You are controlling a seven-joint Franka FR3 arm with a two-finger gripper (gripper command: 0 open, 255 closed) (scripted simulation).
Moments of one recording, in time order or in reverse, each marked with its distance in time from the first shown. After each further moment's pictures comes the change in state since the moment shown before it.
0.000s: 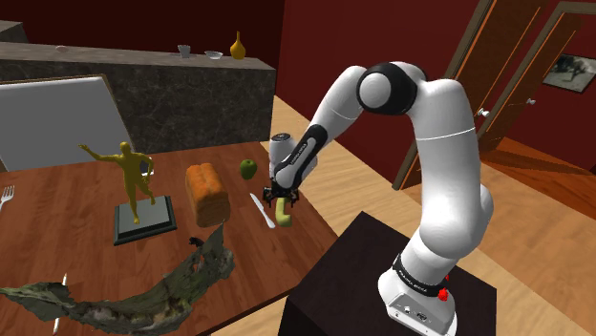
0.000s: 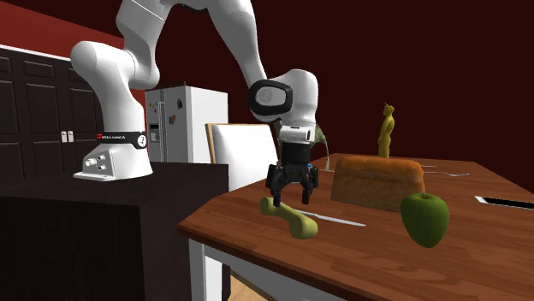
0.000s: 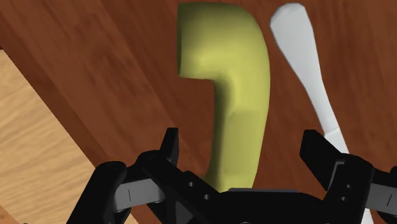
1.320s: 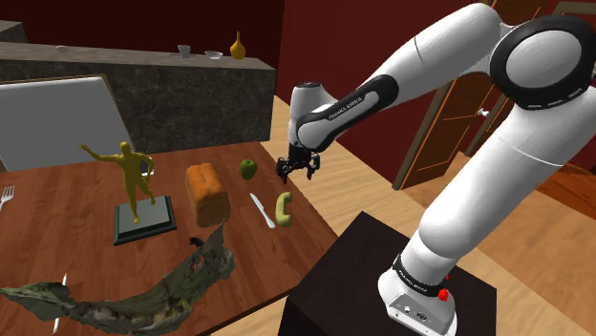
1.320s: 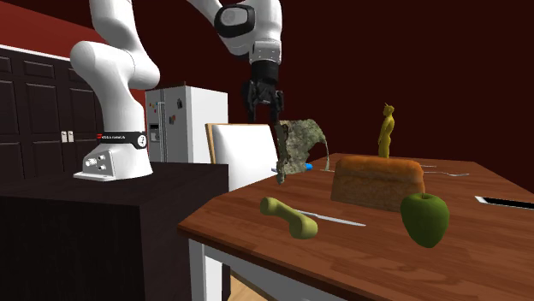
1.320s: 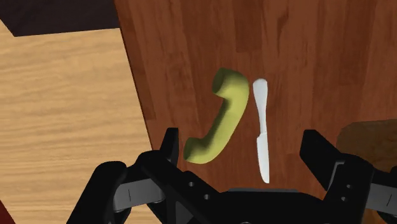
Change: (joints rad) arm -0.028 -0.715 0.127 -0.357 0.184 -0.295 -0.417
